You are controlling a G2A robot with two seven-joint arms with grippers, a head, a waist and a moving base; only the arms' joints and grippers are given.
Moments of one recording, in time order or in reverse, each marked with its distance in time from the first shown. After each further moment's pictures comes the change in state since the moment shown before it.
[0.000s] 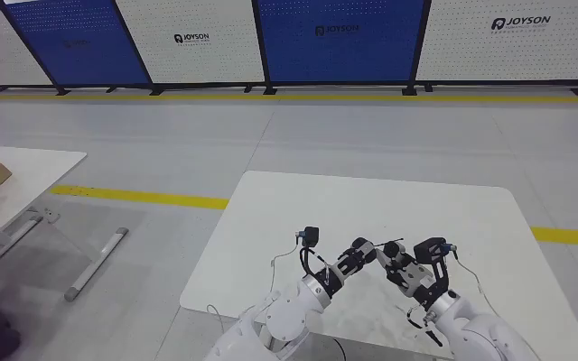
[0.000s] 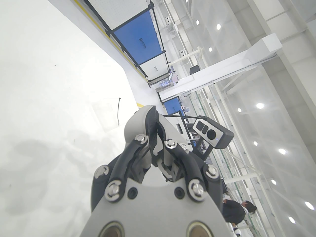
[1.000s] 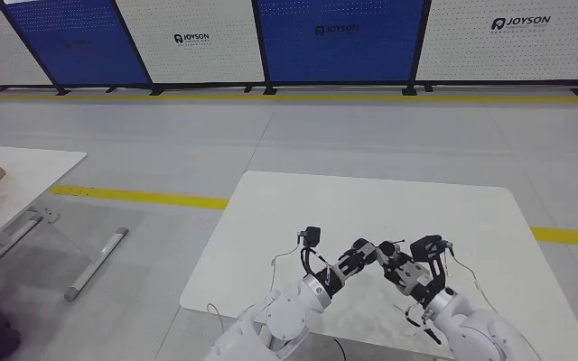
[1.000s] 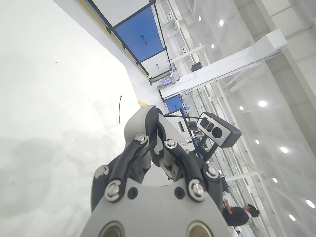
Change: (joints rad) left arm -0.007 0.002 0.002 0.003 0.002 0.010 -0.017; right arm 0.023 -0.003 -0.010 0.009 0.017 -0.015 0.021
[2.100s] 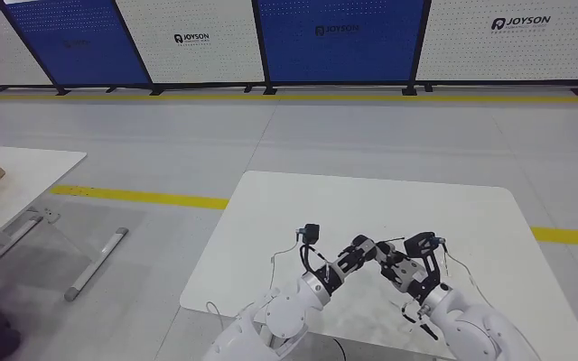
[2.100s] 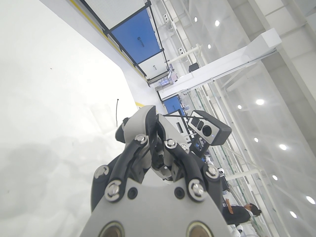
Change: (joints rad) left arm -0.007 0.001 -0.006 0.000 0.005 -0.019 0.007; right arm 0.037 -0.006 -0.023 0.032 0.003 0.014 0.033
